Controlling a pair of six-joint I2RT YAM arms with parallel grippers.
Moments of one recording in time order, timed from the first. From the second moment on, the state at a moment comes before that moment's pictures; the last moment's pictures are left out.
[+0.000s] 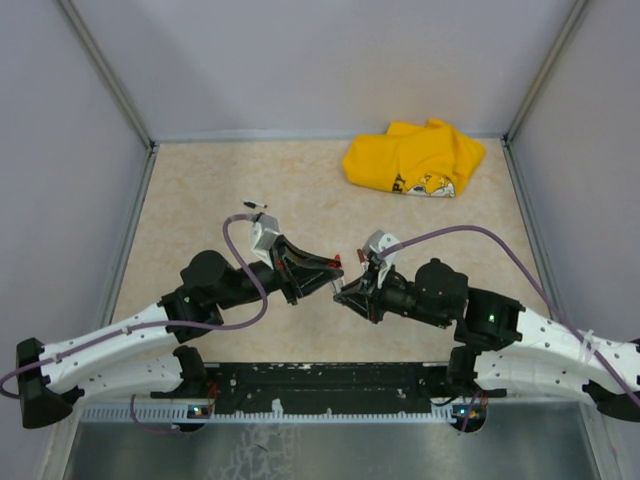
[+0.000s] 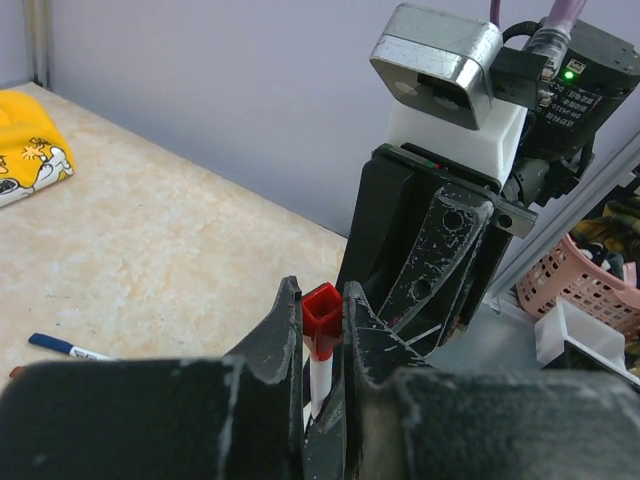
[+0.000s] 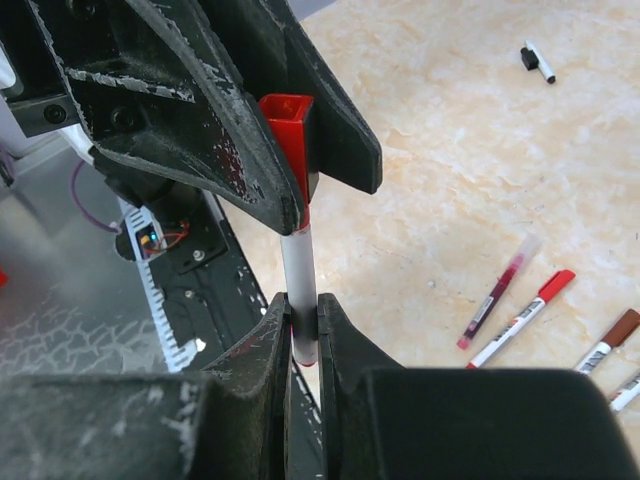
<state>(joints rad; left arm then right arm) -1.10 0.90 0.73 0.32 0.17 -0.43 1.21 0.70 0.83 -0.32 0.09 0.25</state>
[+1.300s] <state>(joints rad) -1.09 0.97 0.69 0.52 0.17 -0.39 1.21 0.78 0.97 -0.45 0.18 0.03</state>
